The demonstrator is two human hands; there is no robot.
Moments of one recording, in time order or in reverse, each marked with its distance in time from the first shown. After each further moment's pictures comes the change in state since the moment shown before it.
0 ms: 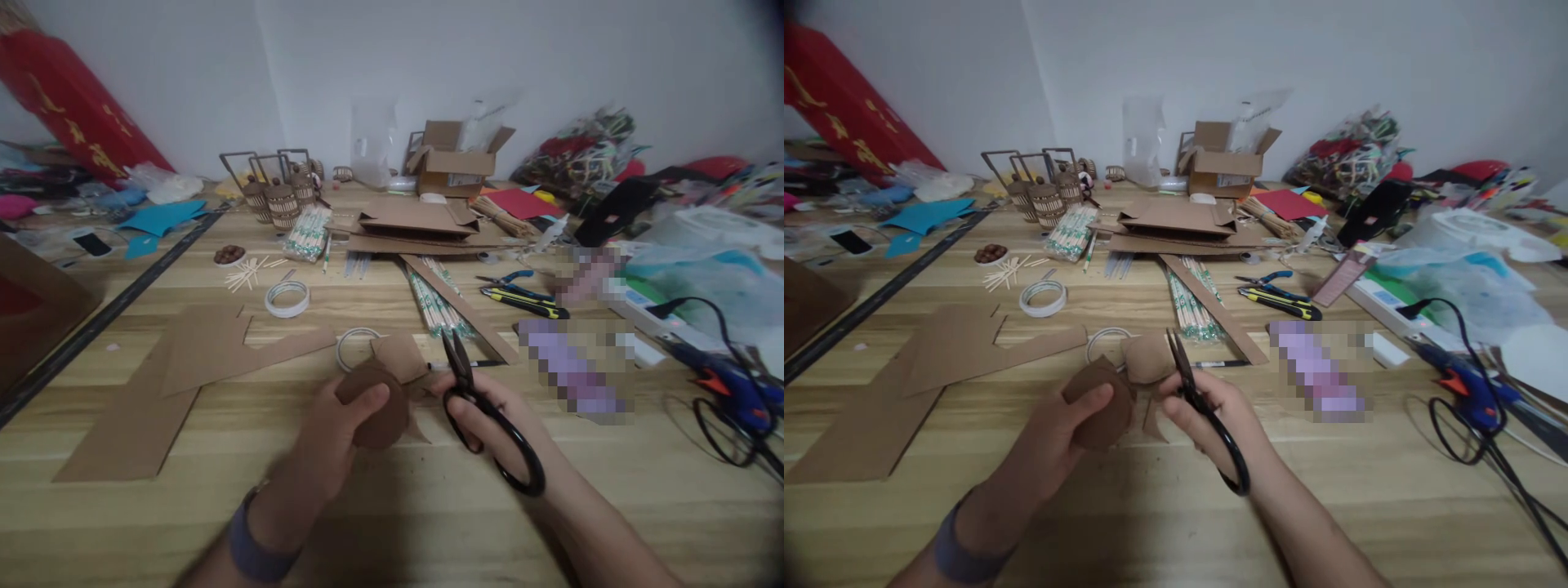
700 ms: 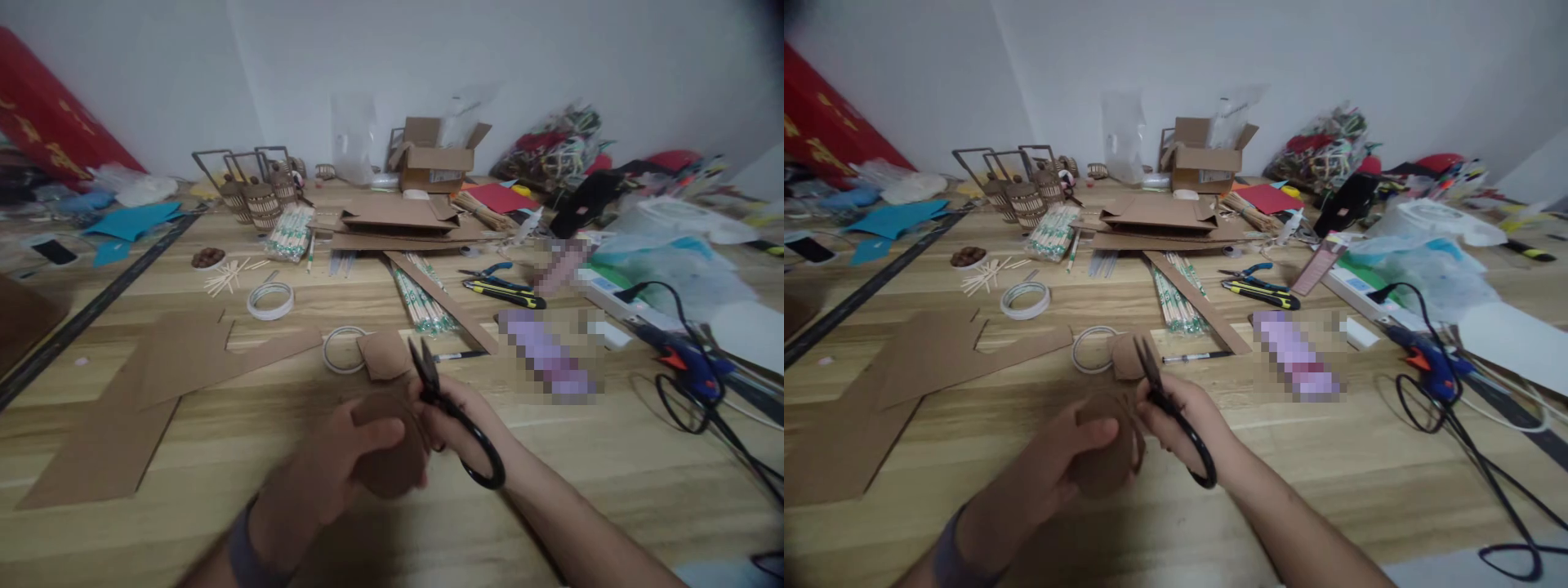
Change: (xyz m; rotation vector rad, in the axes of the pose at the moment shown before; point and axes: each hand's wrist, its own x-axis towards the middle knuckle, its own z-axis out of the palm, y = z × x) left_hand -0.009 -0.012 0.007 -0.065 -0.504 -0.214; right_hand 0.004 0.004 0.017 0.057 -0.028 -0.005
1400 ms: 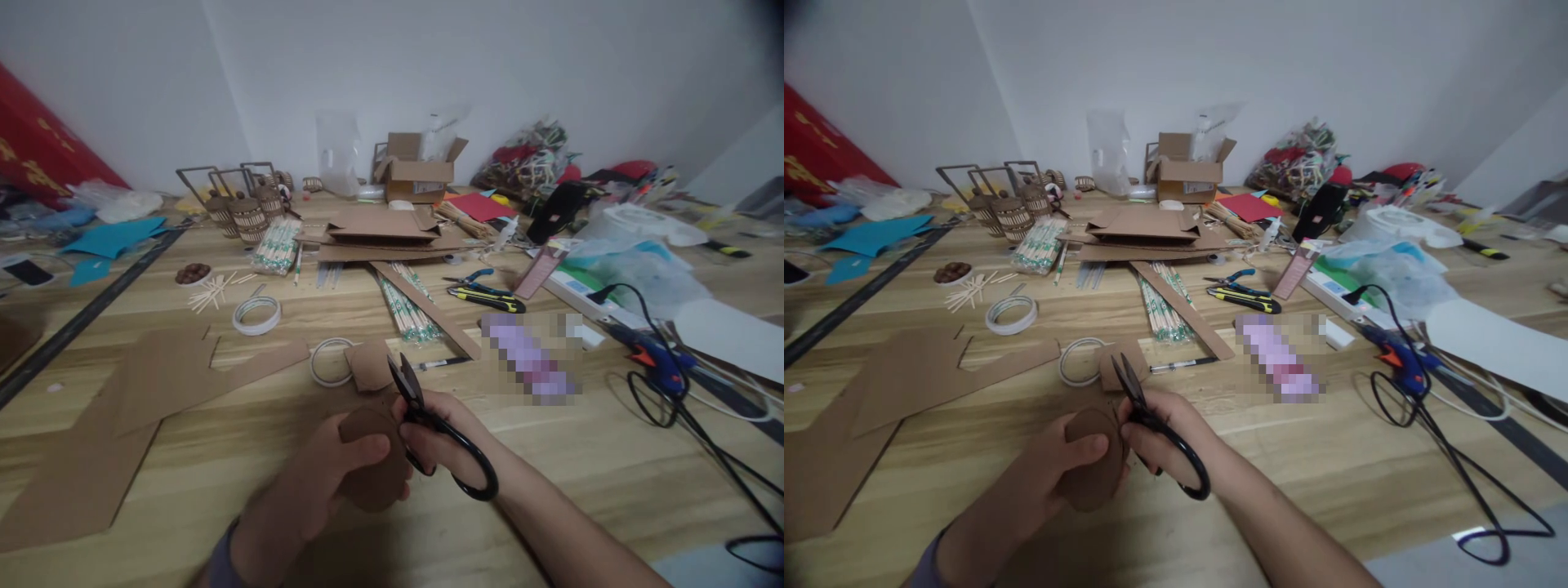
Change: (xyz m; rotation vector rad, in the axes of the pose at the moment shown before) left_hand 0.005 -0.007 -0.010 0.091 -0.016 -0.017; right_hand -0.005 -0.005 -0.002 0.104 -0.166 0.051
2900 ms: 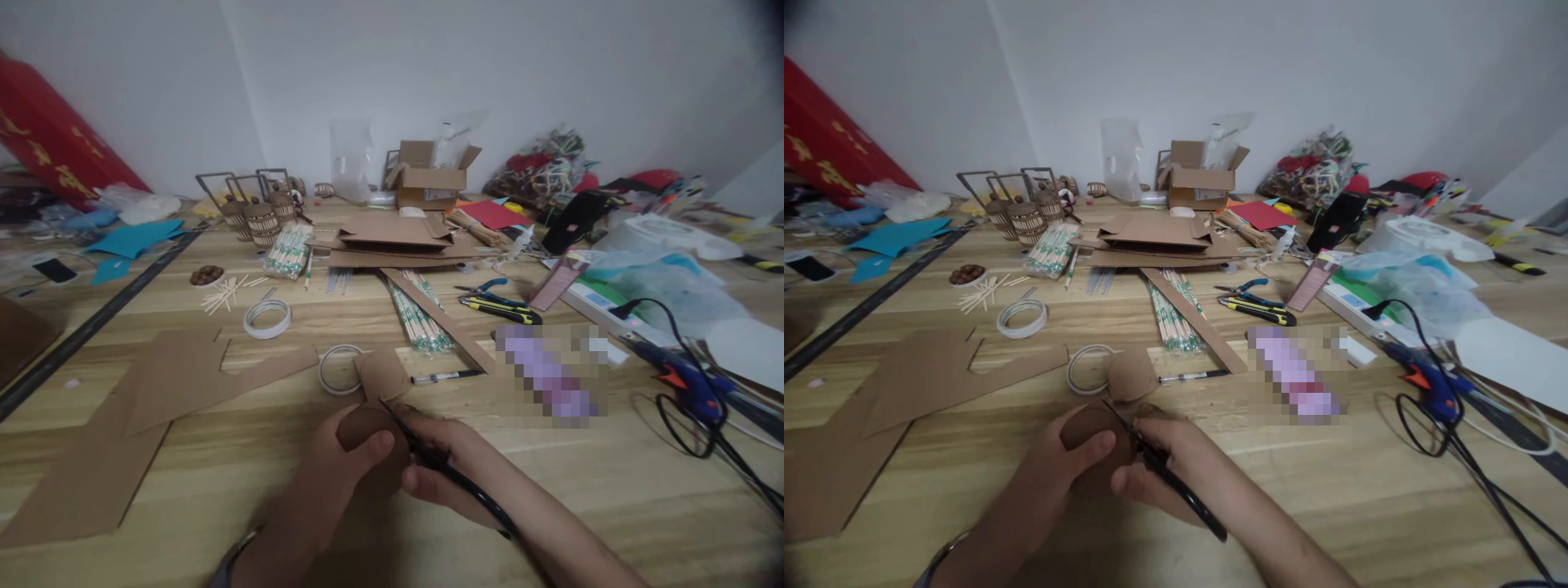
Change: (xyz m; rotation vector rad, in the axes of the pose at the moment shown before) left_hand 0.003 -0.003 -0.007 0.282 0.439 0.136; right_hand -0.004 0.004 -0.004 -0.177 -0.100 -0.055
